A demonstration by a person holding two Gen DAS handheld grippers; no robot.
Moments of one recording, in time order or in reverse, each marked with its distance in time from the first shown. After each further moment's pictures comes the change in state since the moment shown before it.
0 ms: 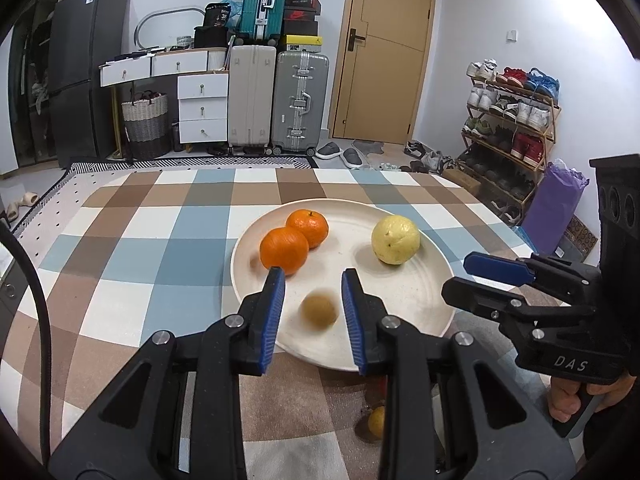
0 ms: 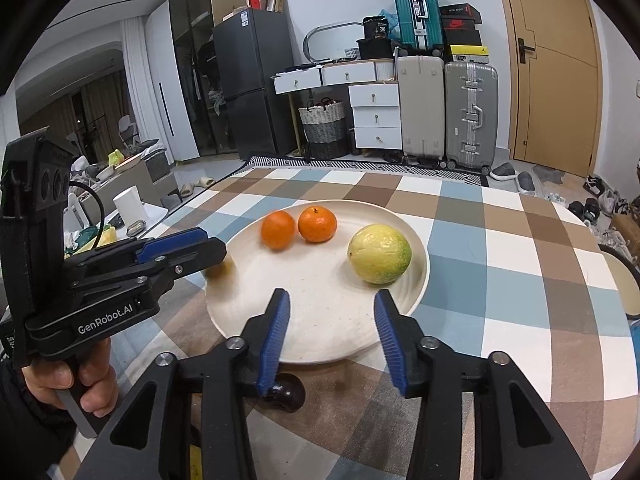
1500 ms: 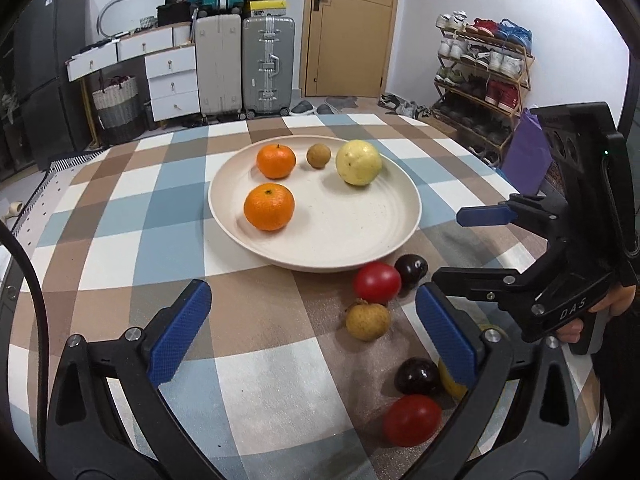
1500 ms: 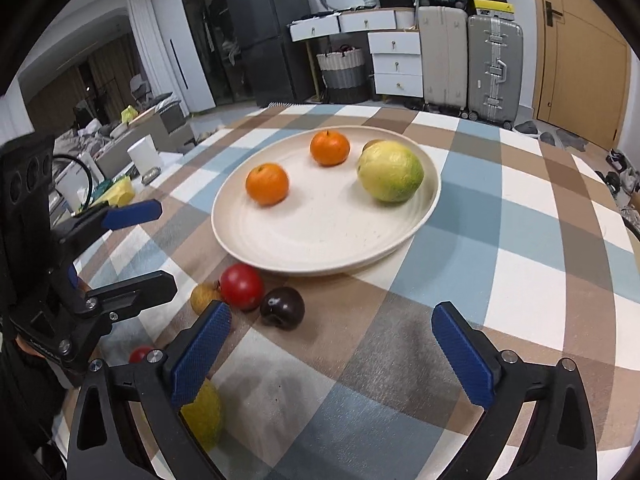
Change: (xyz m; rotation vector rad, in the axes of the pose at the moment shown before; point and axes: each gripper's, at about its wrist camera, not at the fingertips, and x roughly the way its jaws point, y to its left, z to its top) left arm -0.028 -0.016 -0.037 0.108 0.162 -0.073; right arm 0.007 -0.008 -0.028 -0.034 0.226 0.075
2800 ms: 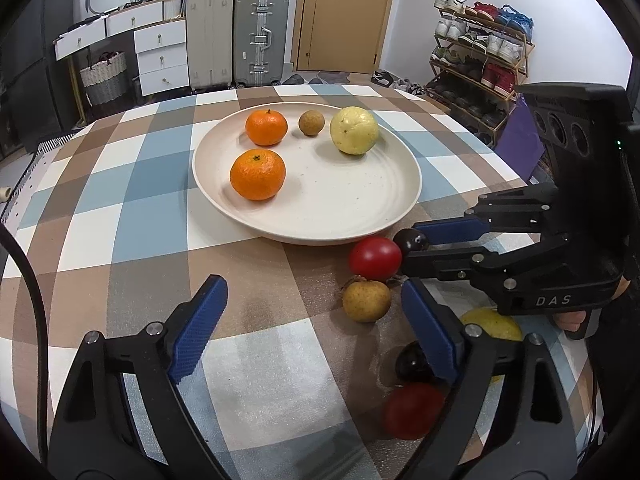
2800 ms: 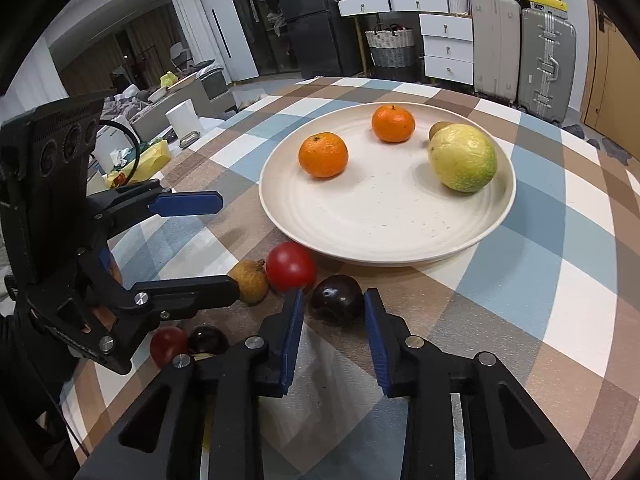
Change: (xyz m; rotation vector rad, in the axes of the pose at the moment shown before) left arm 0.018 0.004 -0.004 -0.010 0.095 -0.042; right arm 0.017 0.018 0.005 -0.087 0.084 0.145
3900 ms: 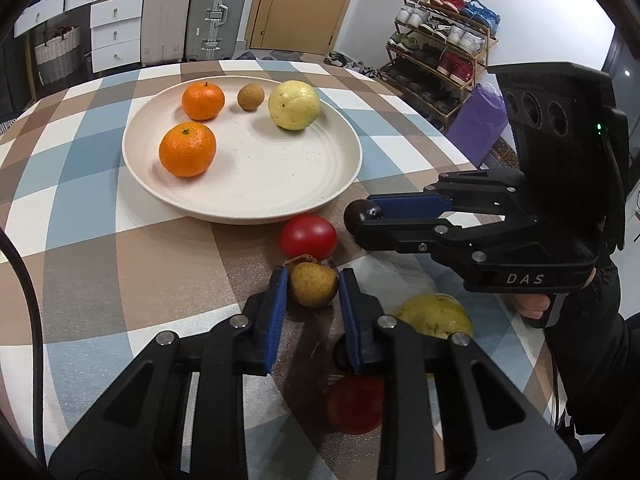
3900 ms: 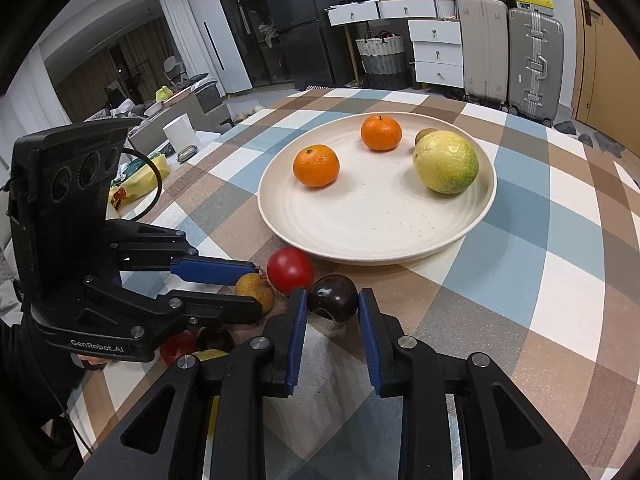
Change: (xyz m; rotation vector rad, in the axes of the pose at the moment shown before) left arm 0.012 -0.014 -0.001 -0.005 0.082 -0.213; right arm -0.015 -0.001 -0.004 0.033 -0.037 -0.009
